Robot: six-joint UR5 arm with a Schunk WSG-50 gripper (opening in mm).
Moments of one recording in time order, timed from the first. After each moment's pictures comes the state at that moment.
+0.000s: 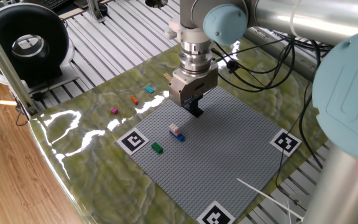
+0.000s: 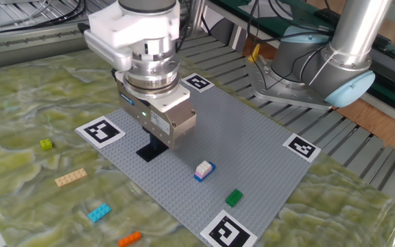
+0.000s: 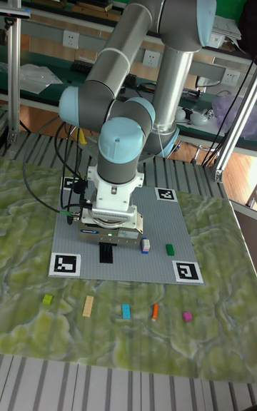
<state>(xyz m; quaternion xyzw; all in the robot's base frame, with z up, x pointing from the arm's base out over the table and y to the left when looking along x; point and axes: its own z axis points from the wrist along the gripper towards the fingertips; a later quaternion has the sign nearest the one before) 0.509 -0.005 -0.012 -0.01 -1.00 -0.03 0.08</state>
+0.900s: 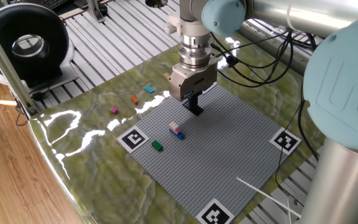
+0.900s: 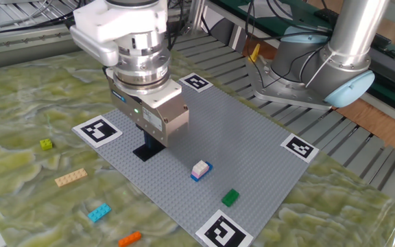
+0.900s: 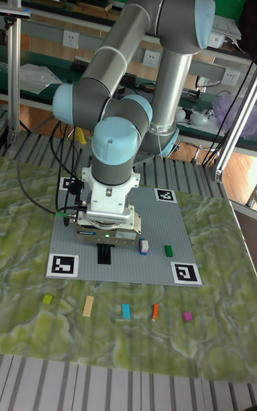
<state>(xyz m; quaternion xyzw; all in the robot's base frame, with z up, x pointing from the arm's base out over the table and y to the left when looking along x) 0.518 -0.010 0.000 0.00 -0.99 -0.04 0.09</state>
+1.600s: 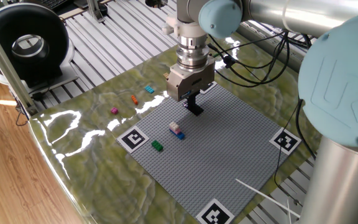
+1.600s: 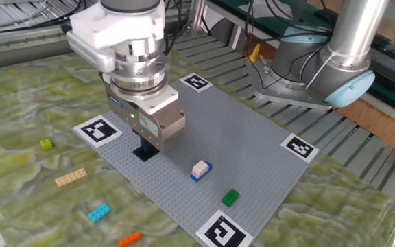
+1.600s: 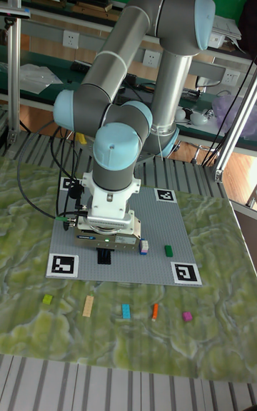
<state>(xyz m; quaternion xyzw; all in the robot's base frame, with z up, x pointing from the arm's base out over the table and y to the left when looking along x) 0.525 -0.009 -0.013 0.00 -1.00 -0.03 0.09</state>
